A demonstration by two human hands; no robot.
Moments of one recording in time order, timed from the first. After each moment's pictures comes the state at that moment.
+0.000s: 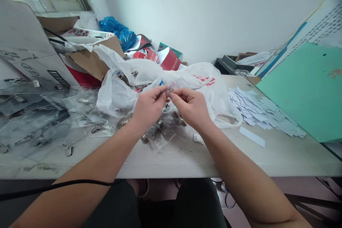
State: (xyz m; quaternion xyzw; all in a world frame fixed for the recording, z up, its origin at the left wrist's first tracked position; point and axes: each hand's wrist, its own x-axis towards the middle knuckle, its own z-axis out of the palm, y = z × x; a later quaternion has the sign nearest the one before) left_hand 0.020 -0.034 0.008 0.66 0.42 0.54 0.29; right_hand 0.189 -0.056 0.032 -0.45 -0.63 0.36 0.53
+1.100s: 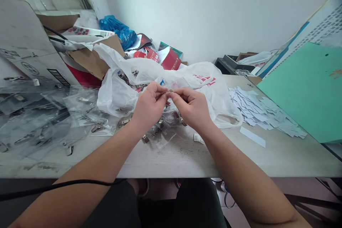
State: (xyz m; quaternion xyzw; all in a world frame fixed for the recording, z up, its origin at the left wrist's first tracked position) left_hand 0.023 -0.032 0.006 0.62 0.40 0.56 0.37; right_hand 0.189 -0.058 0.031 -0.46 -0.64 0.30 0.53
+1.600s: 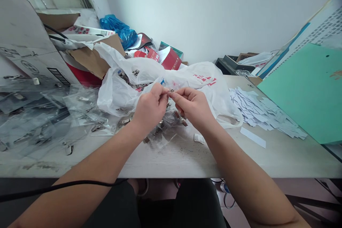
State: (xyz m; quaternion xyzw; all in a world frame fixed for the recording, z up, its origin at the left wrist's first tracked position) left_hand 0.018 -0.037 0.003 0.71 0.45 0.52 0.13; right_hand 0.194 -0.057 0.035 -0.45 -0.57 0.47 0.50
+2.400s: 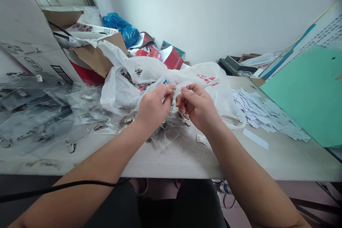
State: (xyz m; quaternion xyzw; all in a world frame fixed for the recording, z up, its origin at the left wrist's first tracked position) left_hand 0.024 -0.039 0.004 0.72 0.42 0.53 0.10; right_hand 0.194 -0.056 0.037 -0.36 -0.50 0.58 0.53
